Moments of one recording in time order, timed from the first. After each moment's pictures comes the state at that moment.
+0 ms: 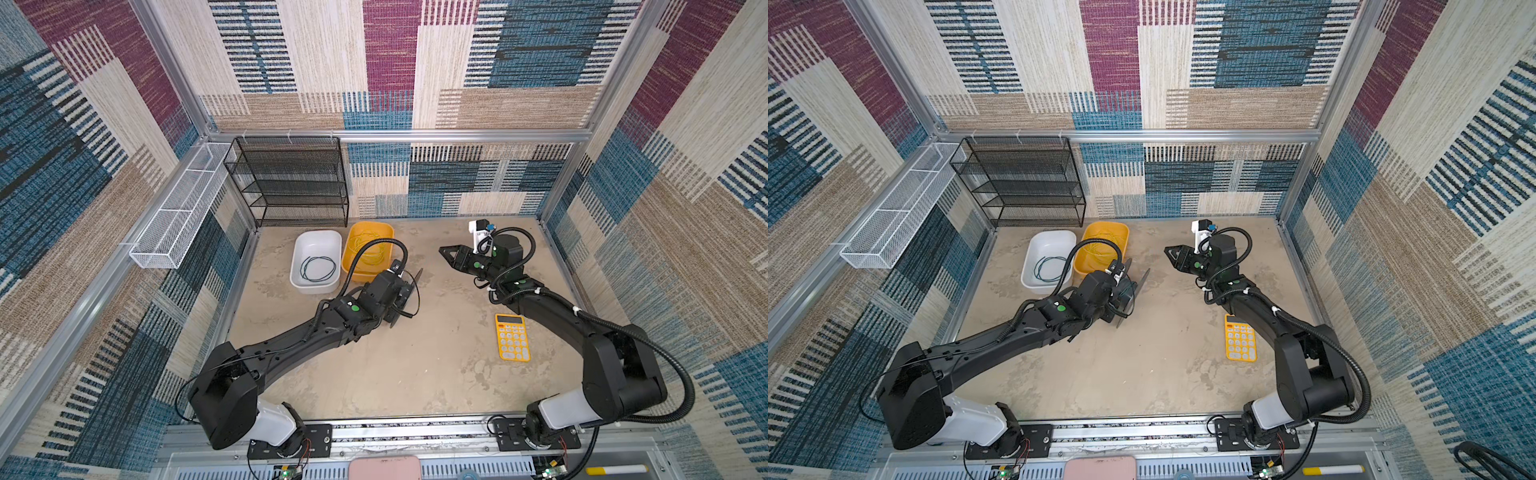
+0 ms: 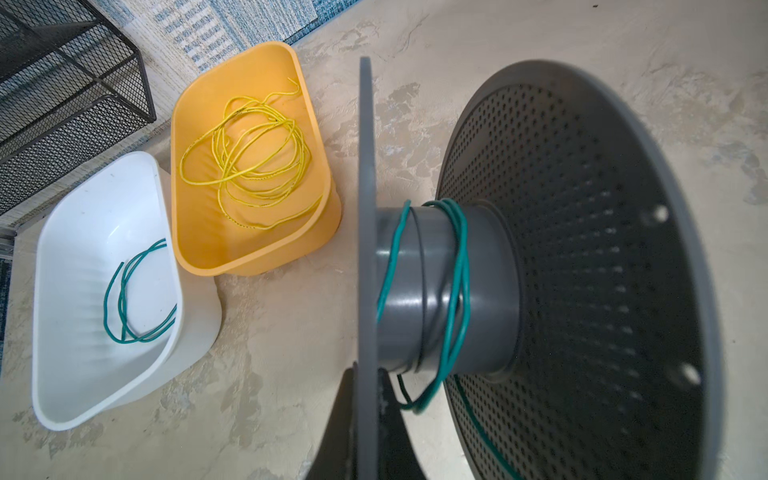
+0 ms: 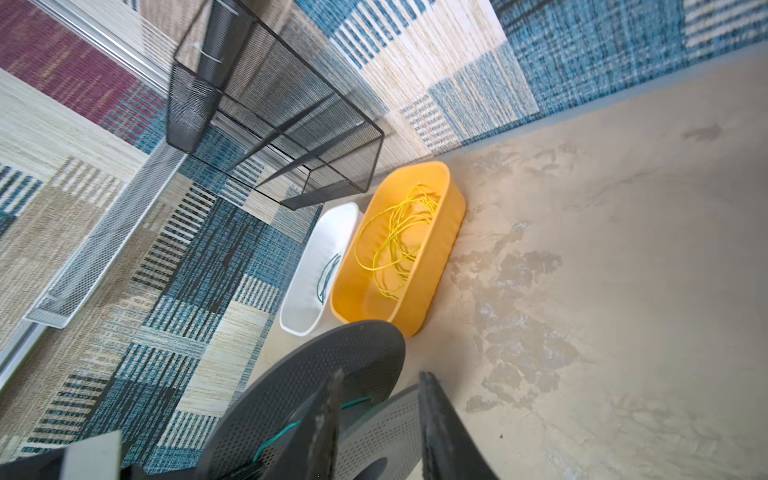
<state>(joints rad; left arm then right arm) -0.82 1.46 1.08 -0.43 -0.42 -0.09 0.28 1.43 0.91 0.26 -0.46 0.64</state>
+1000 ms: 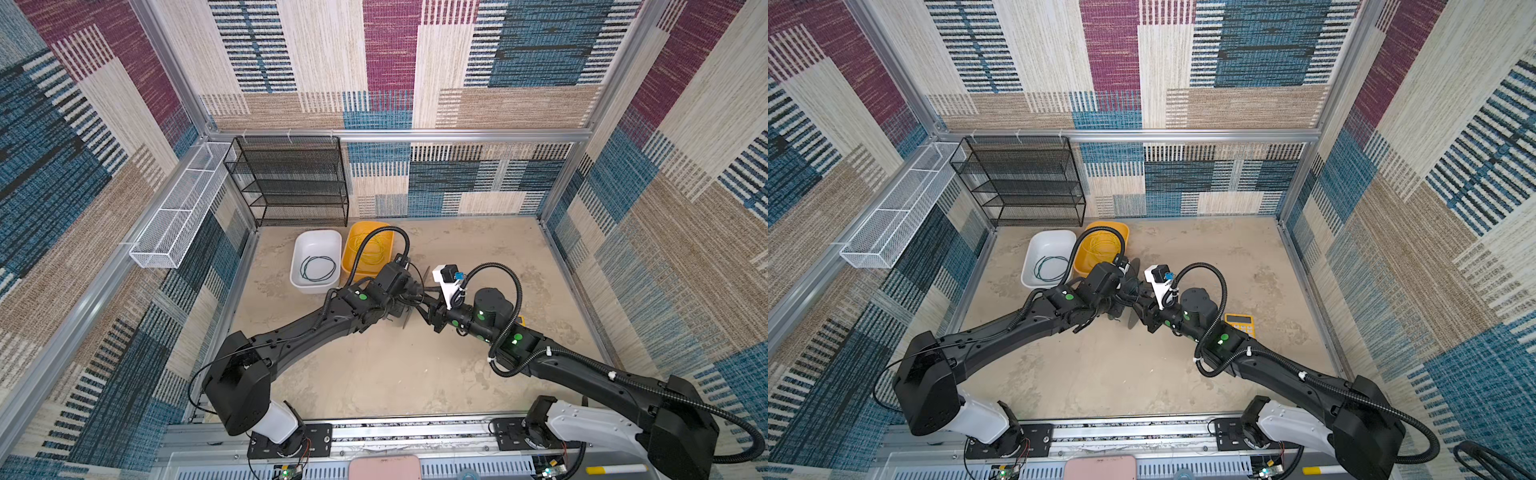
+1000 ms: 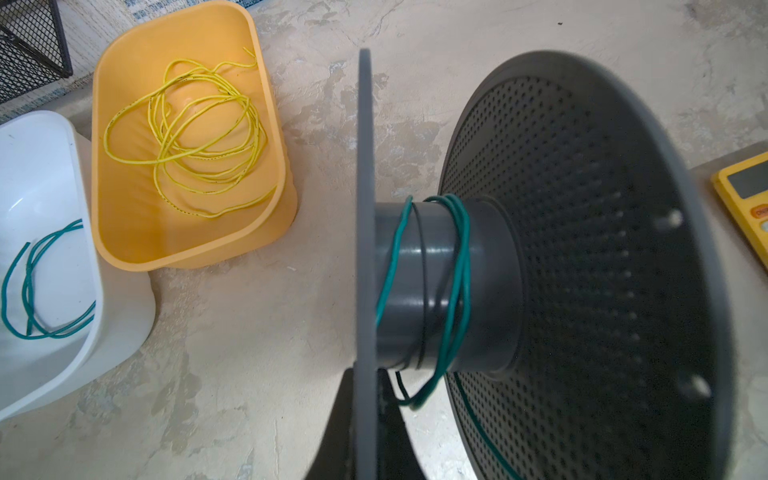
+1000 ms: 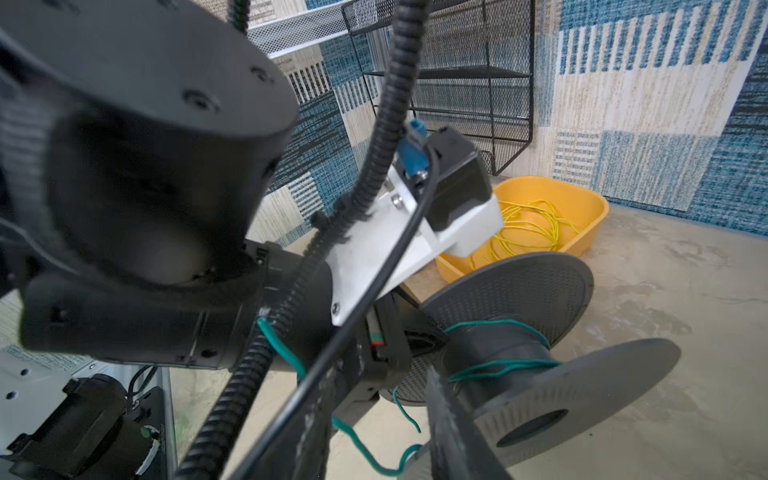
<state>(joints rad) -0.81 1.53 1.17 -0.48 -0.31 -0.21 0.80 1.10 0.65 0.29 -0.15 0.23</state>
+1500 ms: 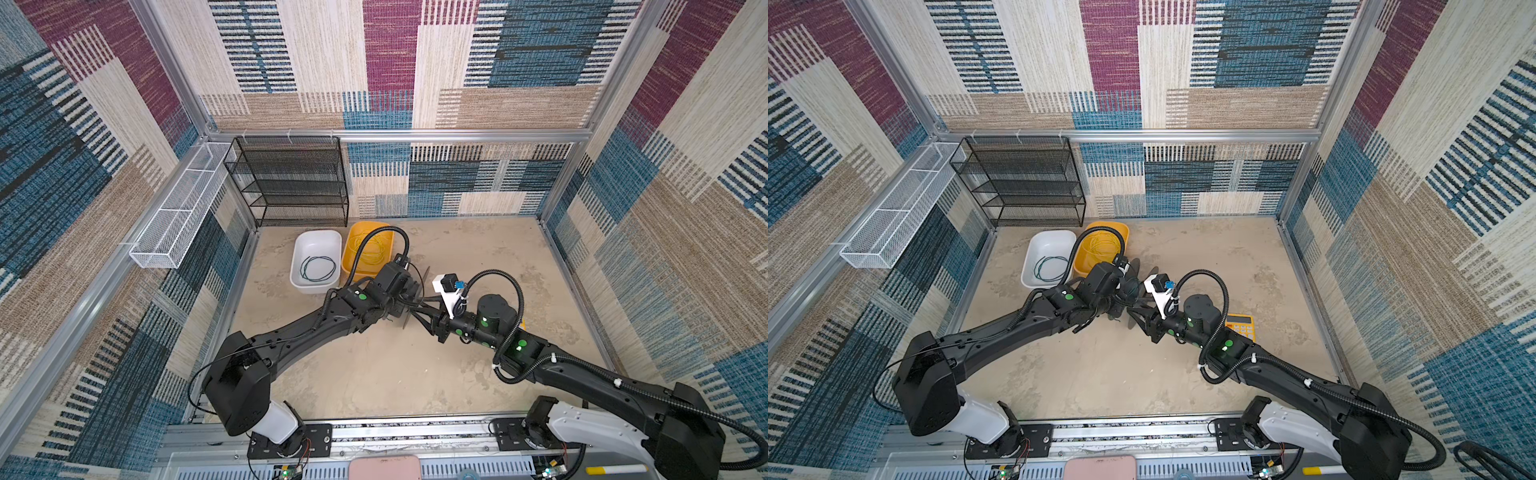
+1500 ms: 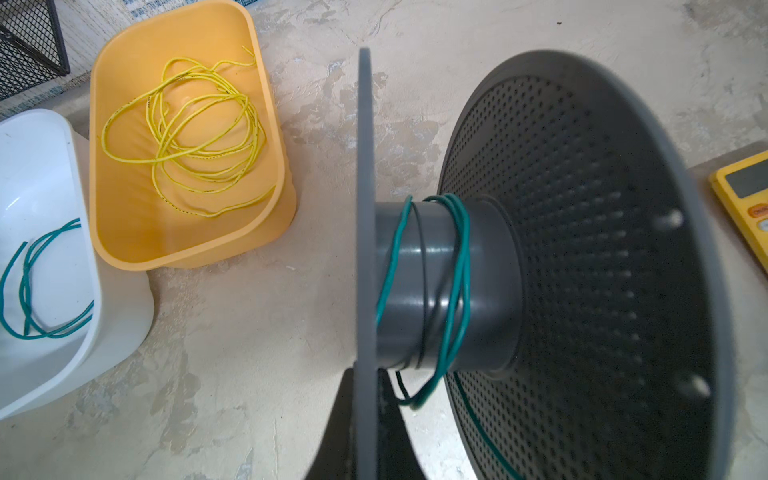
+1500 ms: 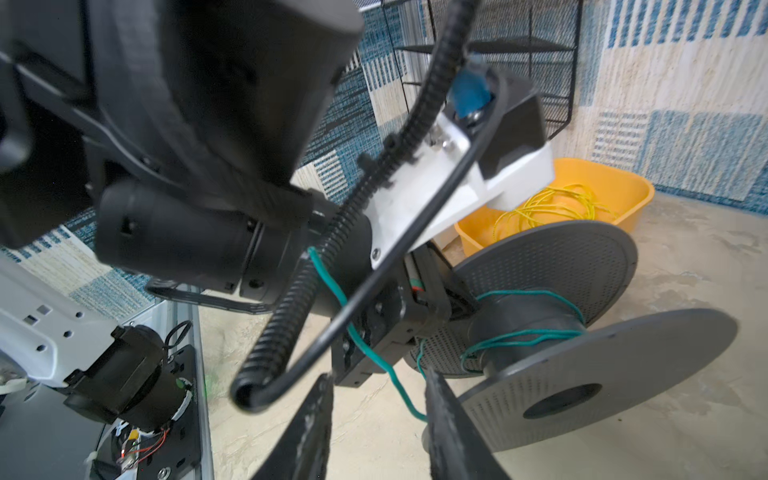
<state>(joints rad) -0.81 1.53 1.17 -0.49 -0.30 -0.21 0.80 1.07 0.60 0.27 -0.24 0.22</state>
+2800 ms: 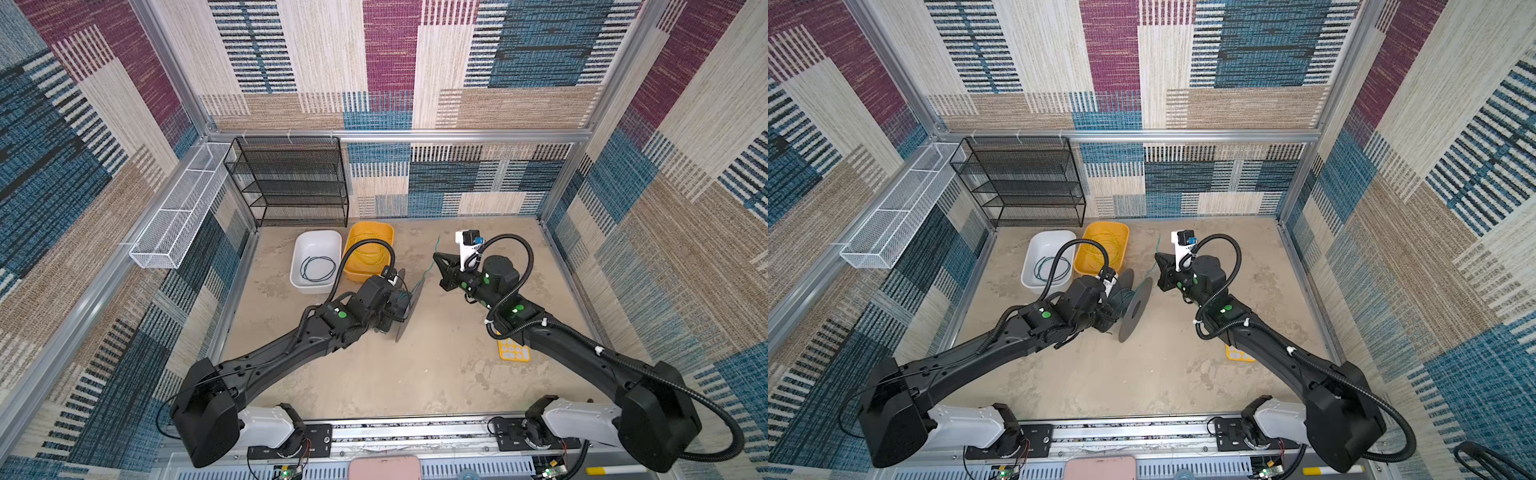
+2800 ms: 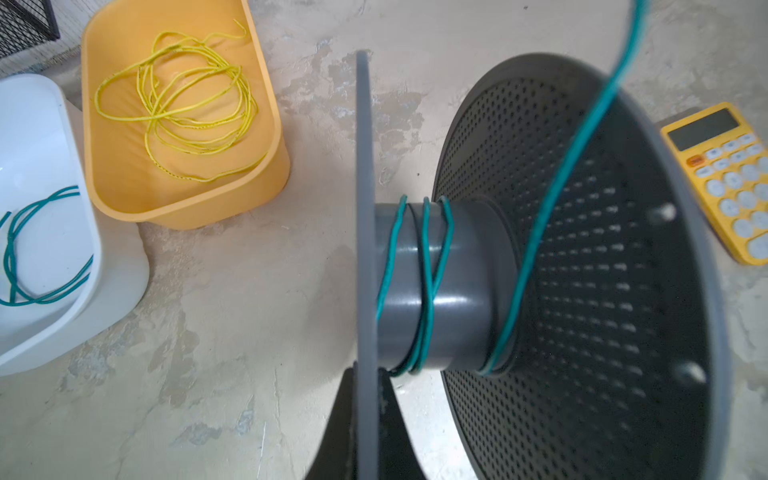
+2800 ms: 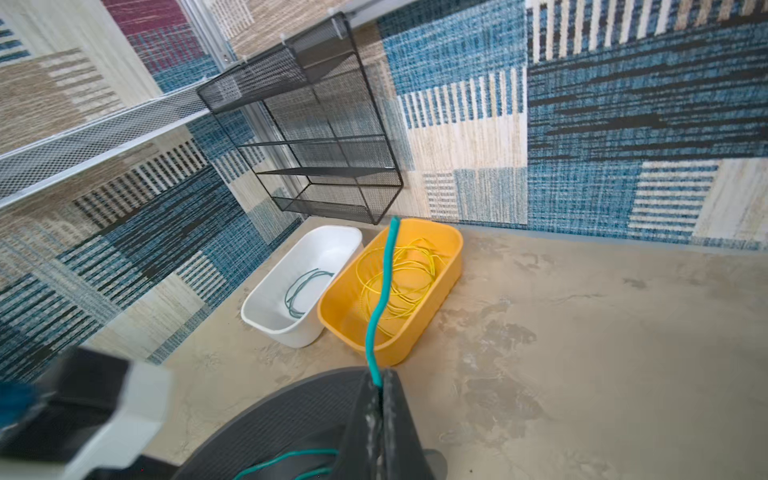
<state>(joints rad) -0.81 1.29 0.97 -0.46 -0.24 -0.20 0.49 1.29 0.83 0.29 -0.12 0.32</state>
